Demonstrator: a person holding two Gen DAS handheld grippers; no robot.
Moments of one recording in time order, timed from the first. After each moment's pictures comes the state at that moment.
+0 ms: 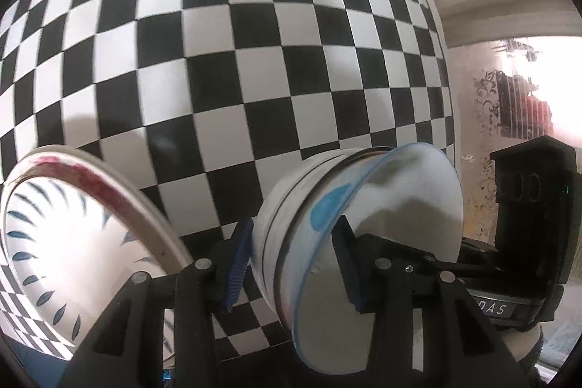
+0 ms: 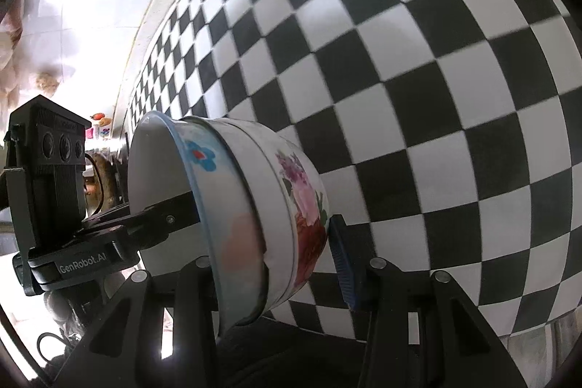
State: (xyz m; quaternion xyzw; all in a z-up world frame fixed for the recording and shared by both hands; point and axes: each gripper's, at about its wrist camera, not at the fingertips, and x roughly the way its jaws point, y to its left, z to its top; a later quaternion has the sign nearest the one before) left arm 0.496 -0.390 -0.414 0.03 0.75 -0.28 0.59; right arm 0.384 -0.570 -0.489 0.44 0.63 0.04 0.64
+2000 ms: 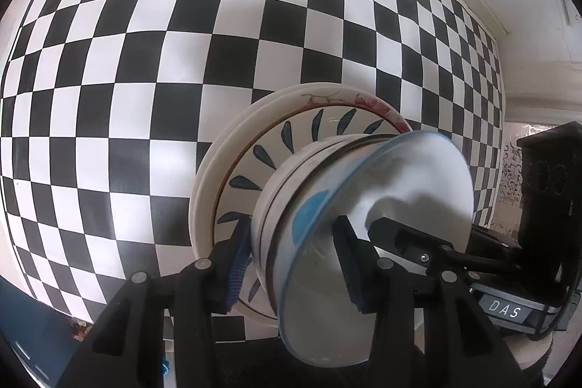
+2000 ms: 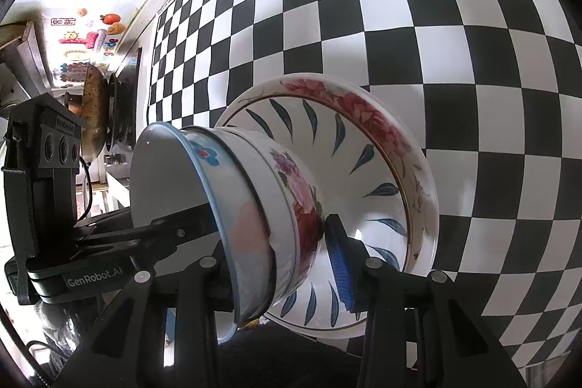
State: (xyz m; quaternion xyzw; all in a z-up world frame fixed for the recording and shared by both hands) left arm 0.524 -0.177 -0.408 -0.05 0.75 -0.17 0.63; right arm 0.485 -0.362 -0.467 0.30 0.68 0.12 0.65
